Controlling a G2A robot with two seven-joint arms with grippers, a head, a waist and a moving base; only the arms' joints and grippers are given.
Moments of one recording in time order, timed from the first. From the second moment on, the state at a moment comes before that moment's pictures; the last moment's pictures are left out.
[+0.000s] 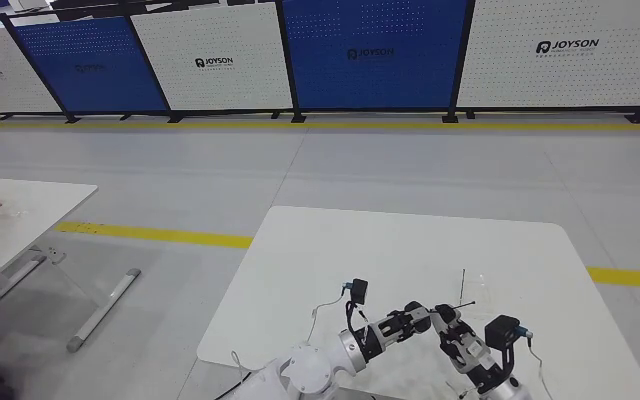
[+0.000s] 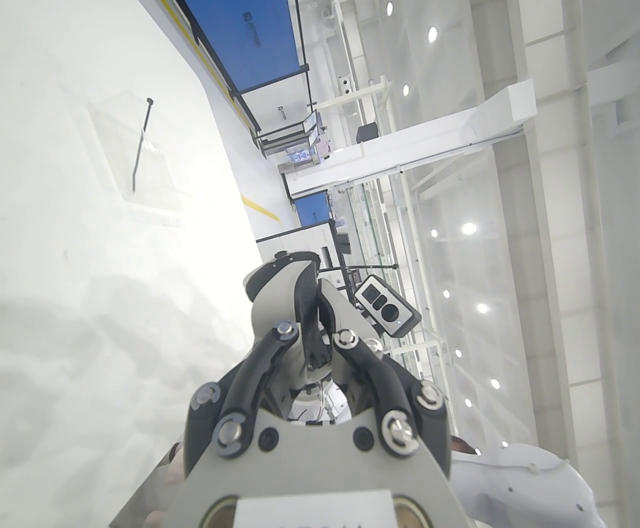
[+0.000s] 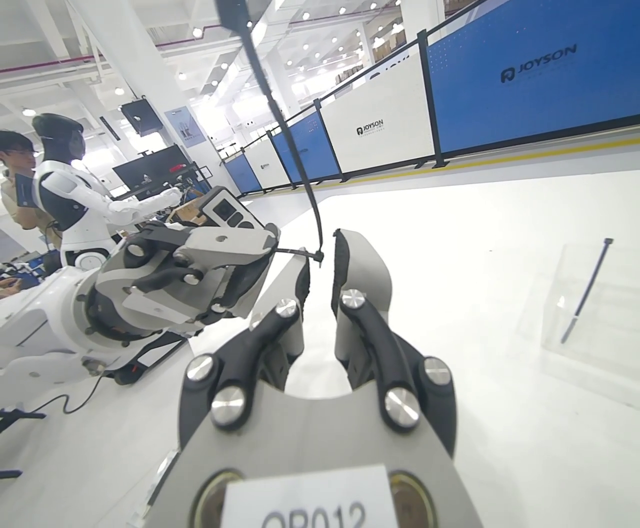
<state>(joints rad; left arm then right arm) 1.40 -1.25 -0.86 -1.63 -0.20 -0.23 -0.23 -1.63 -0.99 1.11 -1.75 -0.74 -0.34 -0.18</state>
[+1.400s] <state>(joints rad) 1.45 -1.24 -0.88 -1.74 -0.18 -0.34 -0.30 -1.61 -0.99 1.10 -1.74 -0.76 -0.34 -0.16</state>
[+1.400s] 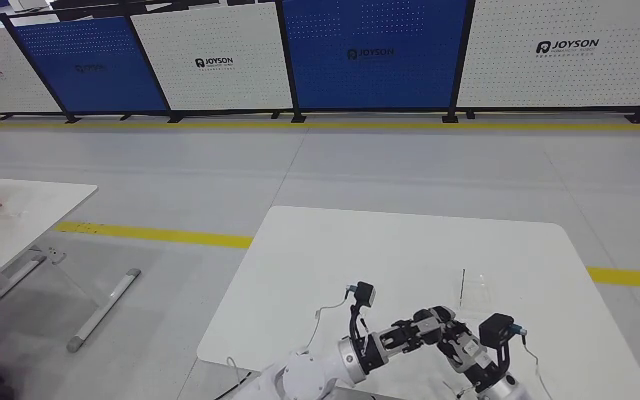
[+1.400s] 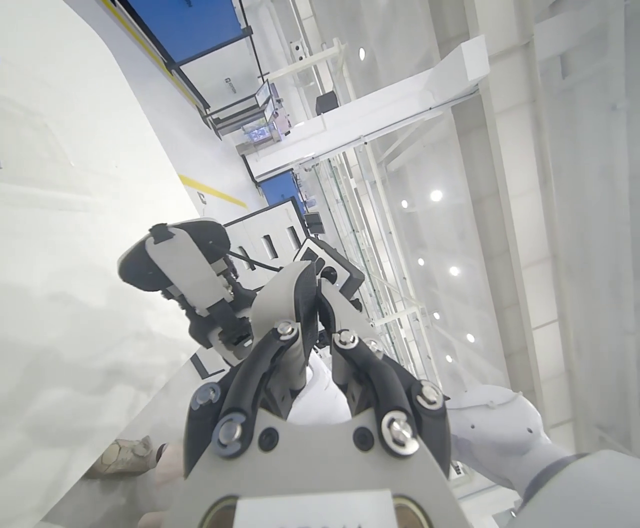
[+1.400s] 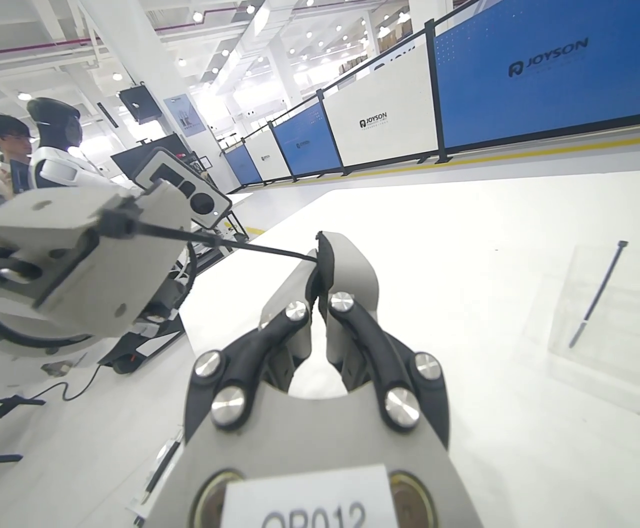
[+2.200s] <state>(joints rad) 1.47 -1.23 -0.89 -1.77 -0.19 -0.34 -0.29 -1.61 -1.00 1.10 -1.73 -0.78 -0.34 -0.17</state>
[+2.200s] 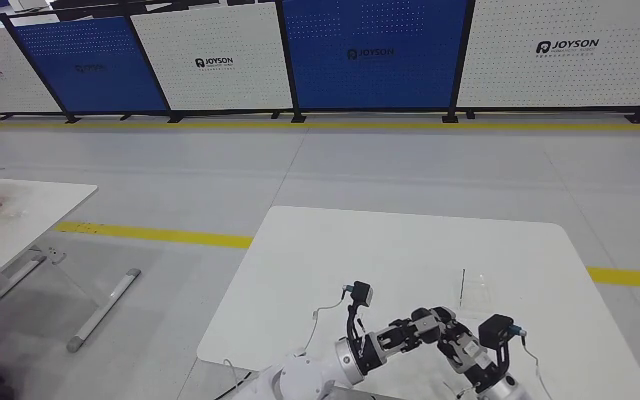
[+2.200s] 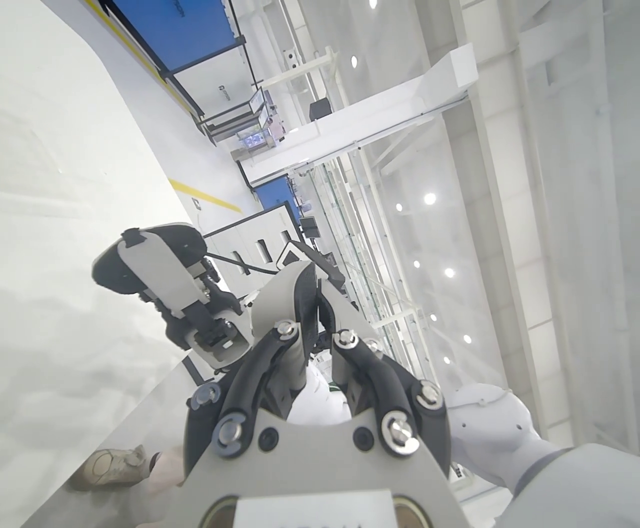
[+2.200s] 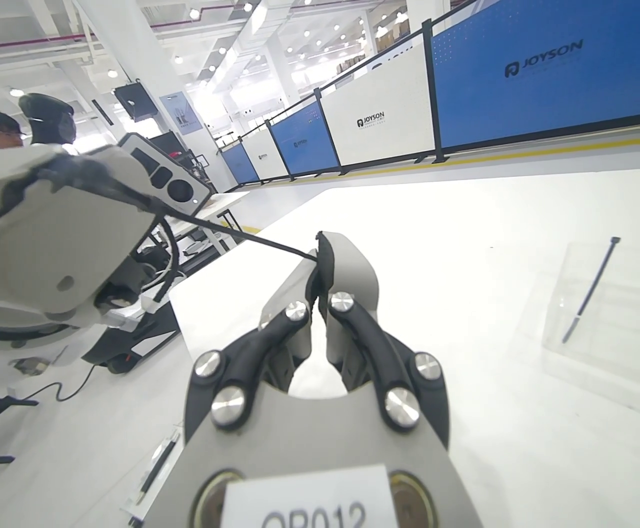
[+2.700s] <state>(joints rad) 1.50 -1.22 -0.90 -1.81 -0.16 -0.34 -0.30 -1.61 -1.00 1.10 -1.73 -0.78 -0.34 -0.16</state>
